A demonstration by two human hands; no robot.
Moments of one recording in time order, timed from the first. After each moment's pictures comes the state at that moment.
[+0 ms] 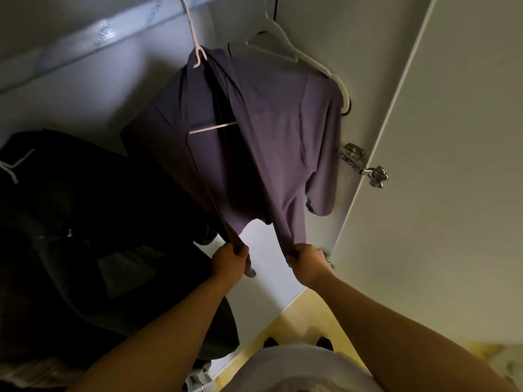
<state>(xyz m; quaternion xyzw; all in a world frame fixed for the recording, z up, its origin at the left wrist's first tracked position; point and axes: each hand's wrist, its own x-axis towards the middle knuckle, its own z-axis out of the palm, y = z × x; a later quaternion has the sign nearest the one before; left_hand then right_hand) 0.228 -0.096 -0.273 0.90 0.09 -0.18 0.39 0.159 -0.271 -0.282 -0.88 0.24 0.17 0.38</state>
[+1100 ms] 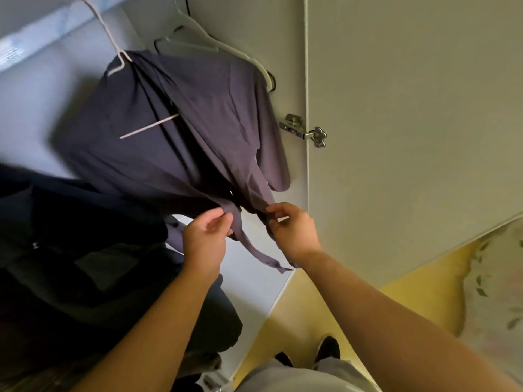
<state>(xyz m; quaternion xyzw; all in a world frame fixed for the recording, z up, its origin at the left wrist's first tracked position) 0.175 -0.112 -0.185 0.80 -0.02 -0.12 0.58 0.100 -0.255 -0.226 -0.74 0.32 -0.12 0.58</state>
